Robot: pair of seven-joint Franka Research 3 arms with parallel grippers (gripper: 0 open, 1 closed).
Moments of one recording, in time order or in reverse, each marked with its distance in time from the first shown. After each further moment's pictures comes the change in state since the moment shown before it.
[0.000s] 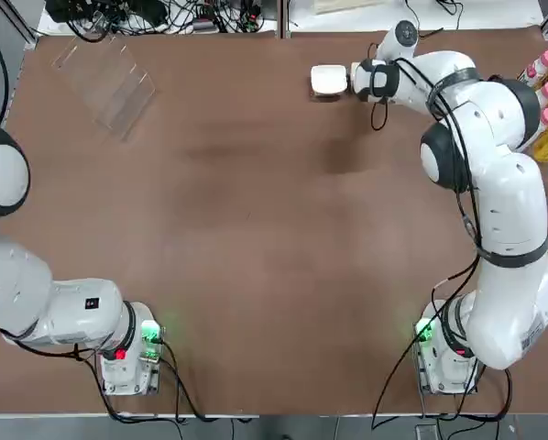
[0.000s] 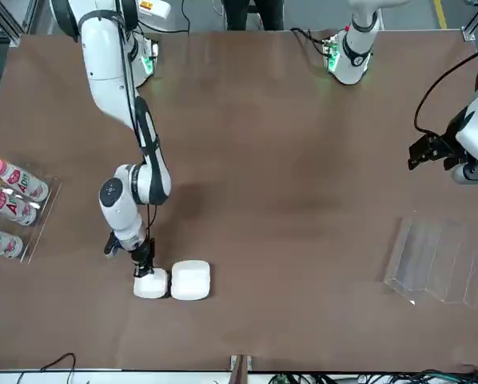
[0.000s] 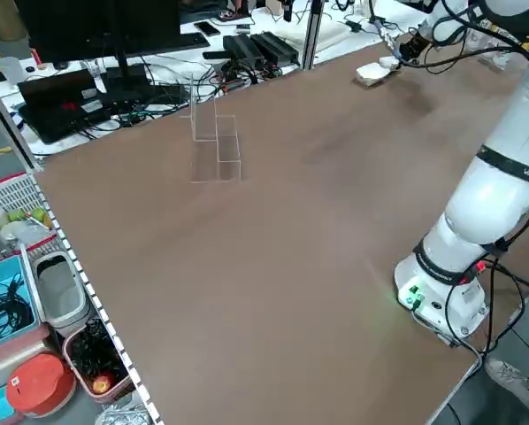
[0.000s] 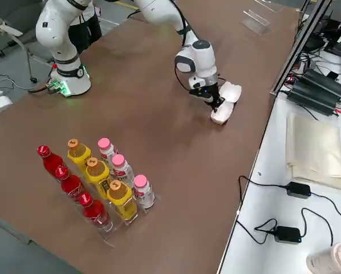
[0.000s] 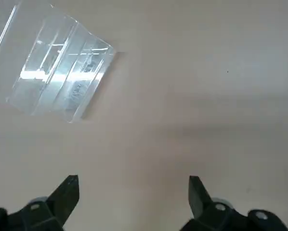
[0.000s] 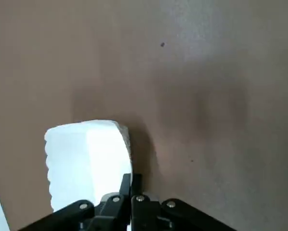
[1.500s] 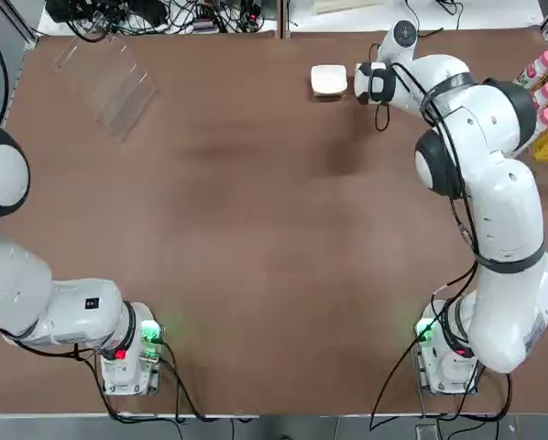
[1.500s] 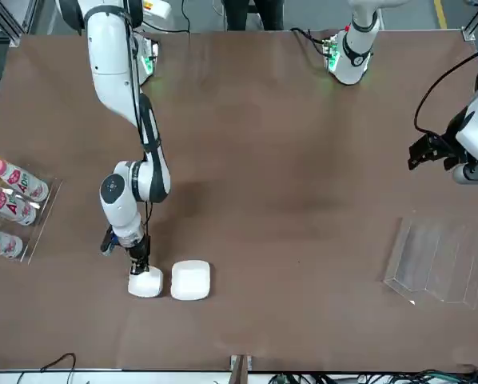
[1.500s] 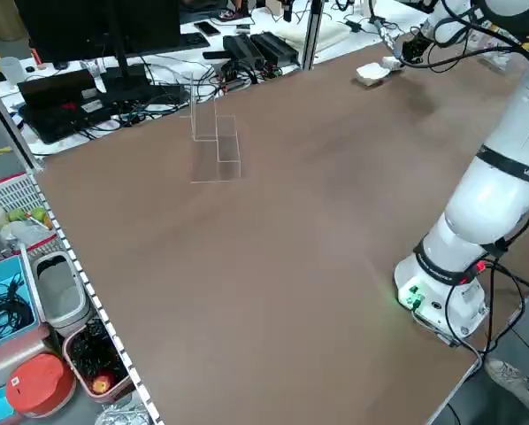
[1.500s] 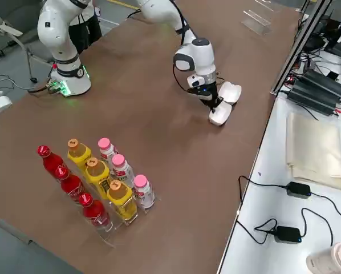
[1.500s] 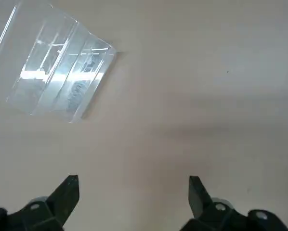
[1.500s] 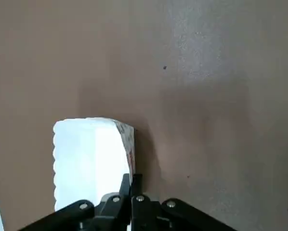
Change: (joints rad) left arm 0.000 0.000 0.000 0.000 0.000 0.000 0.000; right arm 0.093 0.000 -0.097 -0.033 -0.004 -0.015 -0.008
